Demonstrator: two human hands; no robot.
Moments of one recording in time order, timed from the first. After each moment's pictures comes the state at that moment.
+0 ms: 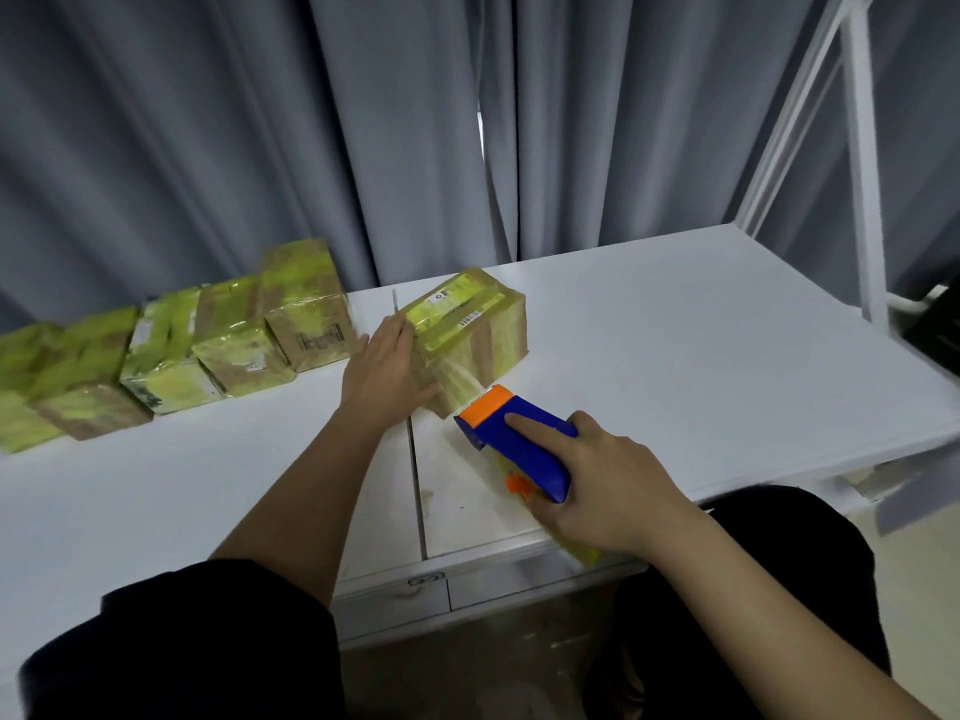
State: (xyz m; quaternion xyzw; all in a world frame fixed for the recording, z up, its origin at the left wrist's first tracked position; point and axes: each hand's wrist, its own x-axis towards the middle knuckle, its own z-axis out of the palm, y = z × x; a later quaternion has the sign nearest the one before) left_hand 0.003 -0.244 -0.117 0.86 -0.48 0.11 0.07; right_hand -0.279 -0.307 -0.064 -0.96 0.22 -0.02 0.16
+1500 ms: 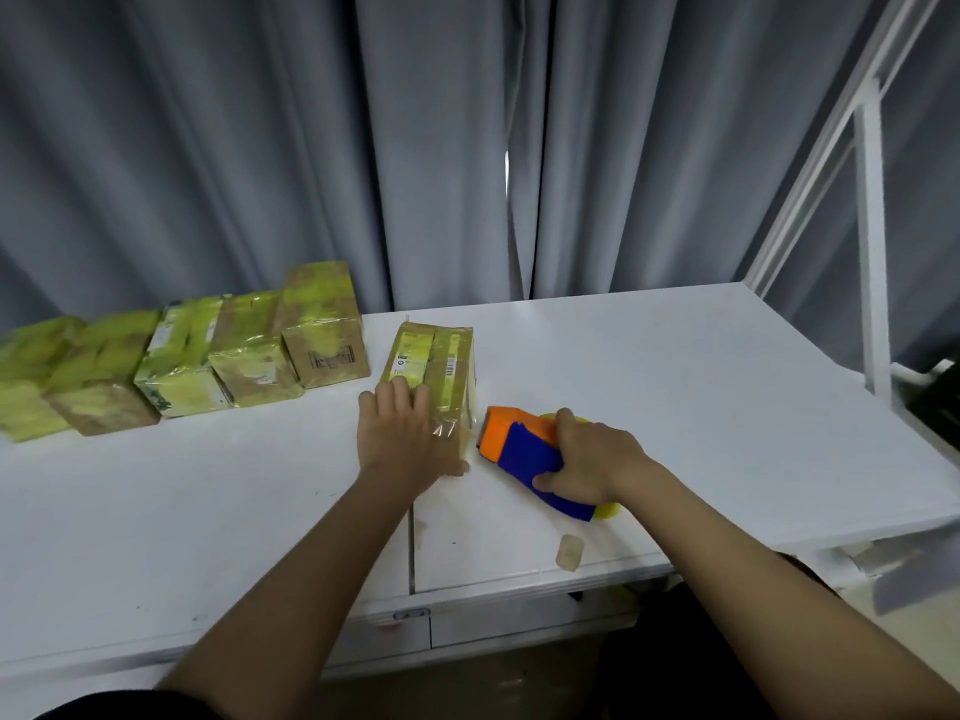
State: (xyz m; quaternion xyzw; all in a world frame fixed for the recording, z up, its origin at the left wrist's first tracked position) left_hand -0.076 -0.226 -0.091 0.91 -0.36 0.18 -0.11; right_hand -0.224 -0.373 -0.068 -0.94 0.29 0.15 0.13
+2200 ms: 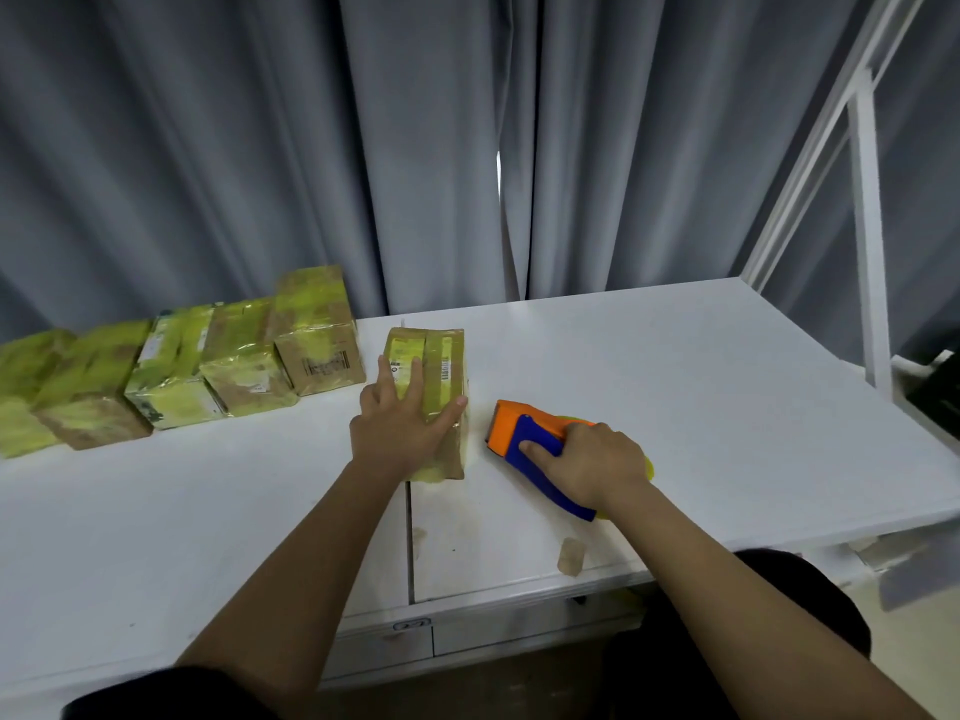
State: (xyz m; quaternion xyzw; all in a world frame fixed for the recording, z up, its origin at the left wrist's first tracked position) left_hand -0.044 -0.240 -0.105 0.93 -0.35 -0.04 0.10; right_hand -0.221 -0.373 -0.091 -0.92 0.37 0.04 0.14
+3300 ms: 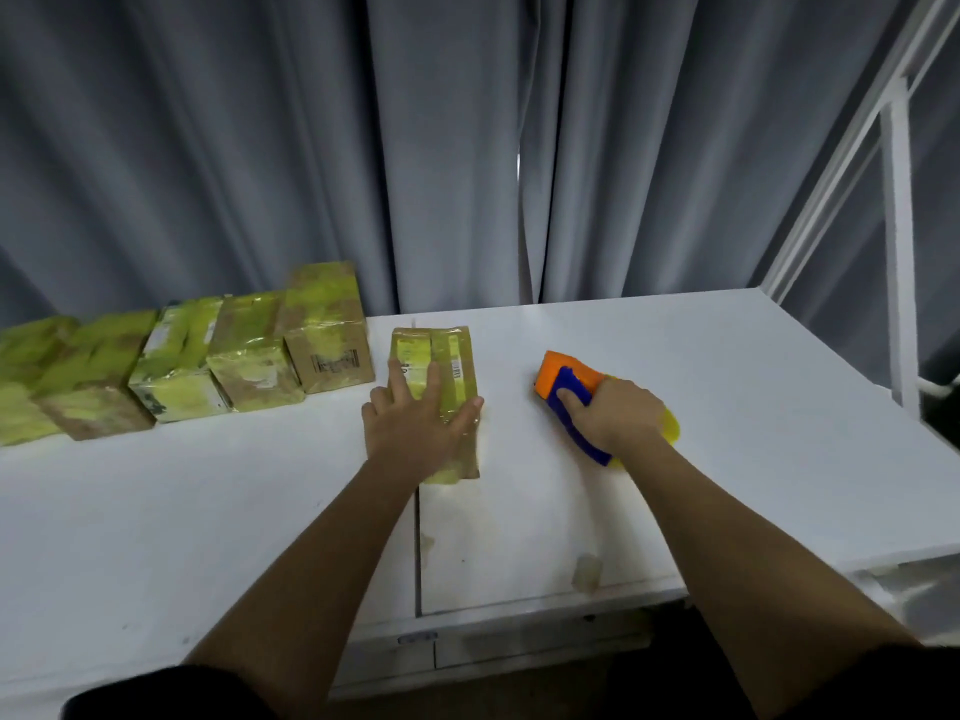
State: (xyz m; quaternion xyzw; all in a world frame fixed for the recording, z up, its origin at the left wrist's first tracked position) left_hand -0.050 -0.244 -0.105 0.95 -0.31 0.04 0.06; right_hand -0.176 -0.434 -0.098 -0.89 0.46 0.00 0.08
